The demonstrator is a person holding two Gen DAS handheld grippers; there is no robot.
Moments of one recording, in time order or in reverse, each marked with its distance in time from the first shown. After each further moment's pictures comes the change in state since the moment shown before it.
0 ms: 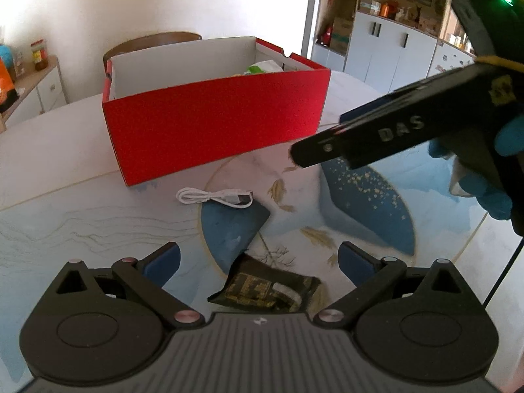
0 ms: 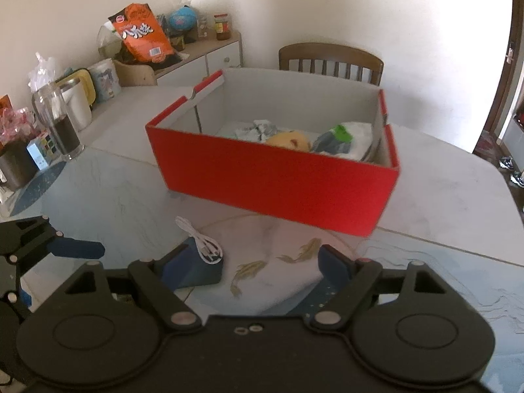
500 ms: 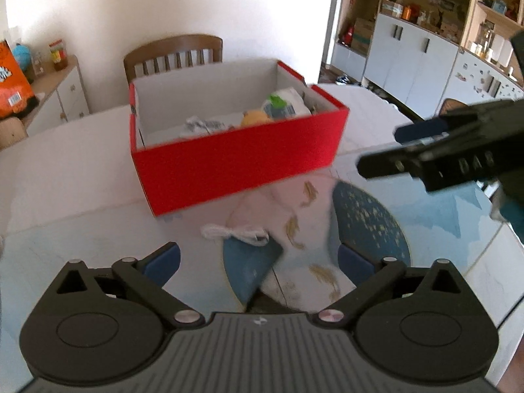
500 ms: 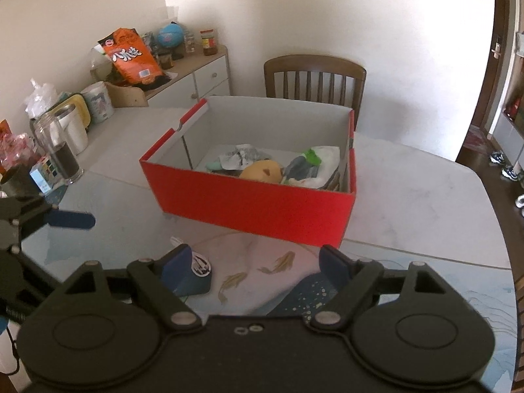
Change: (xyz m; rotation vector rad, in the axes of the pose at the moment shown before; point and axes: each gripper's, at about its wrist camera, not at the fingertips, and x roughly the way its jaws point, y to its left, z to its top) left arm -0.029 0.003 0.052 -0.057 0.042 0.056; right arm -0.051 -0.023 0.021 0.038 -0.026 -0.015
